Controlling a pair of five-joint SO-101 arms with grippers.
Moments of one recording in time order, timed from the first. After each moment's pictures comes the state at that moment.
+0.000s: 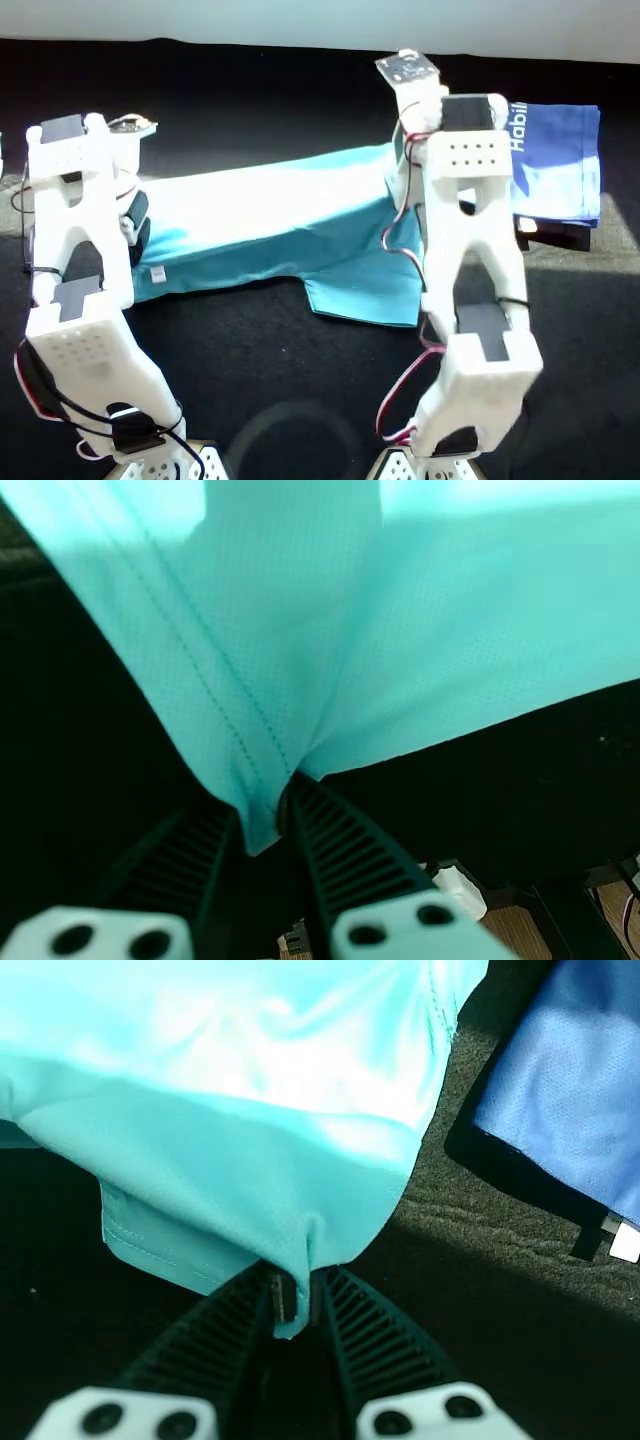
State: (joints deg) left arm -22.5 26.2 -16.1 99.3 -24.5; right arm -10.2 12.0 -25.6 98.4 17.5
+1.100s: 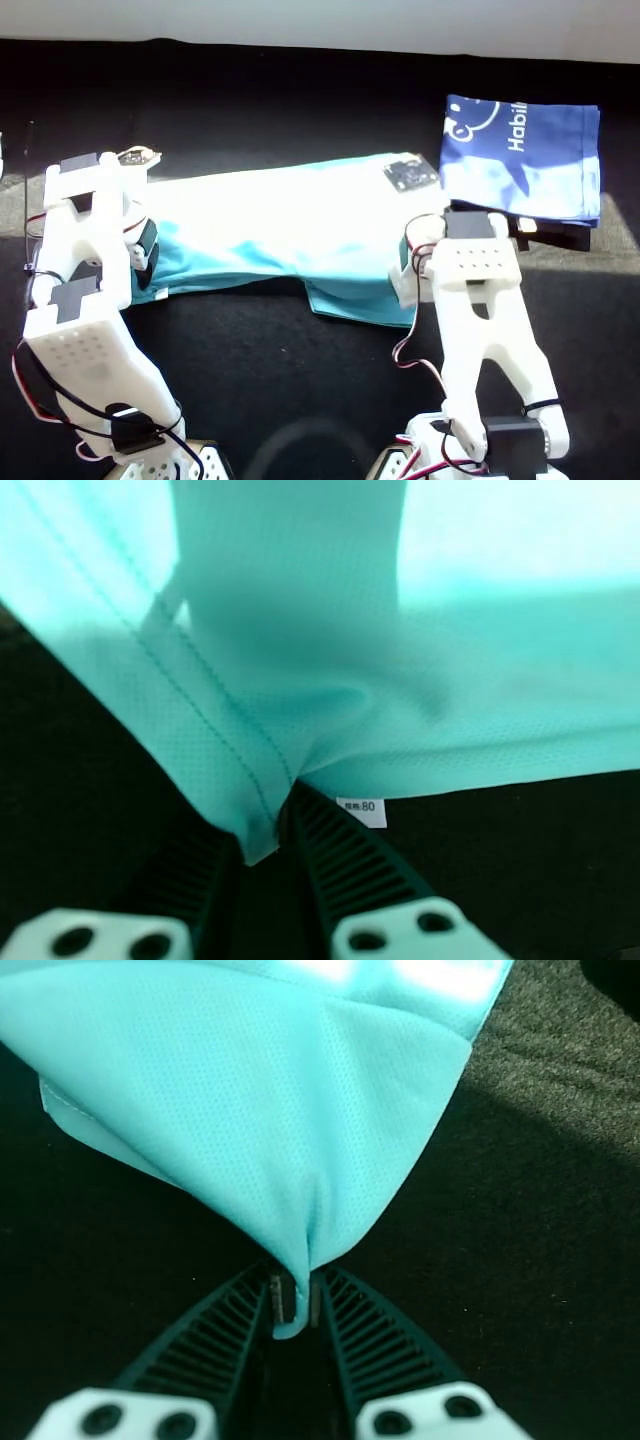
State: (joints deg) left arm -23.6 26.2 0.3 82.2 -24.5; right arm -9.2 -19.0 35.6 72.8 18.9
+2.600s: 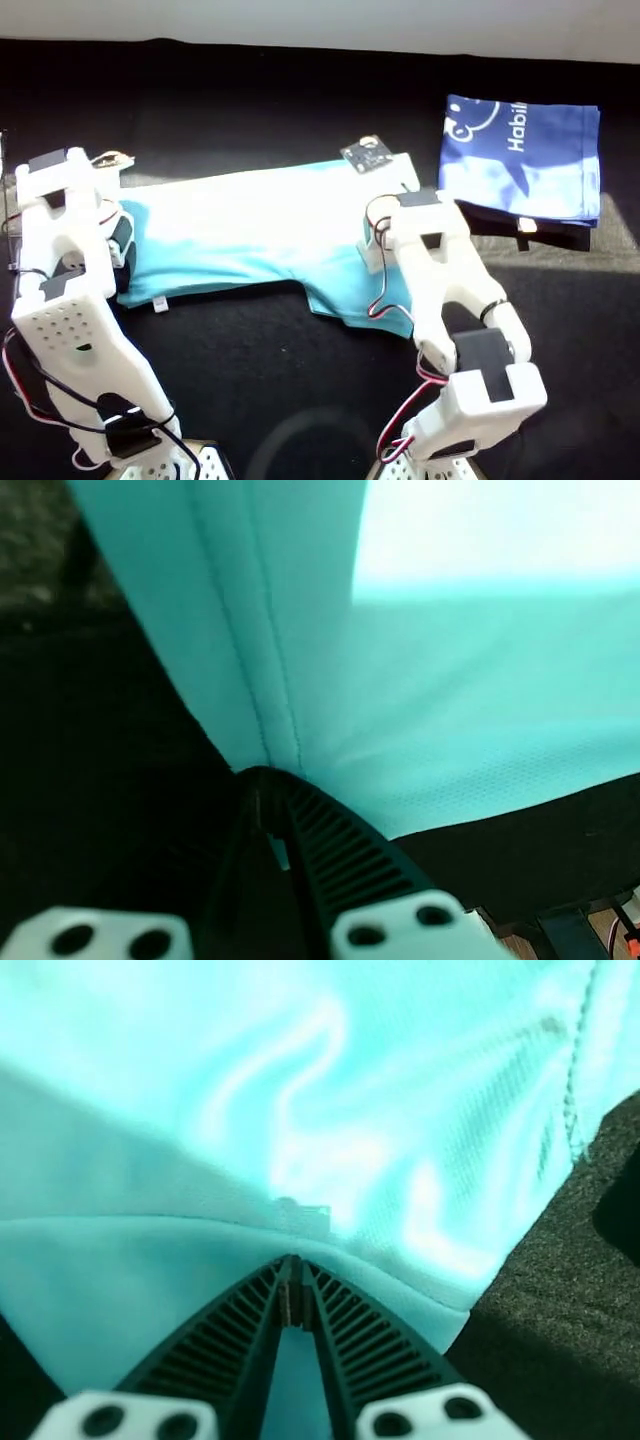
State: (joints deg) left arm -30.6 38.8 -14.5 88.6 -25.5; right arm -14.8 6.9 22.5 54.5 18.9
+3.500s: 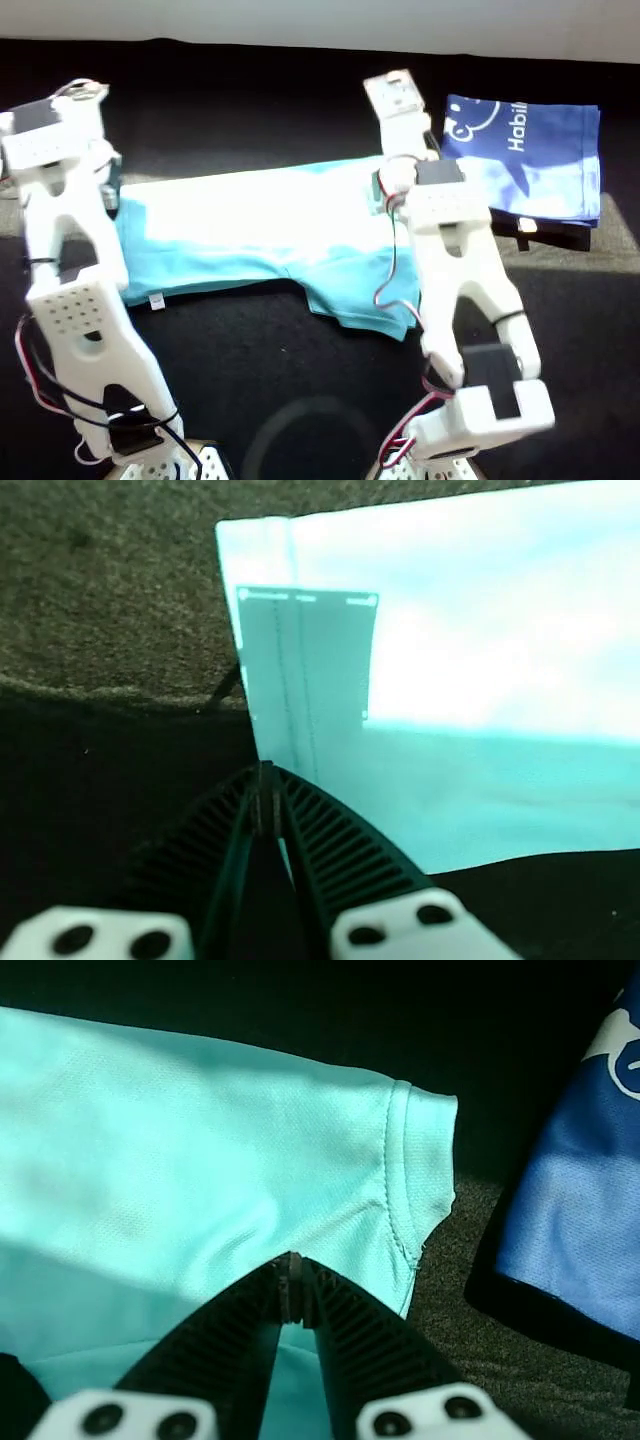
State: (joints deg) left arm -24.7 44.4 -47.3 97.8 -14.7; right arm -13.9 3.6 5.8 56.6 10.4
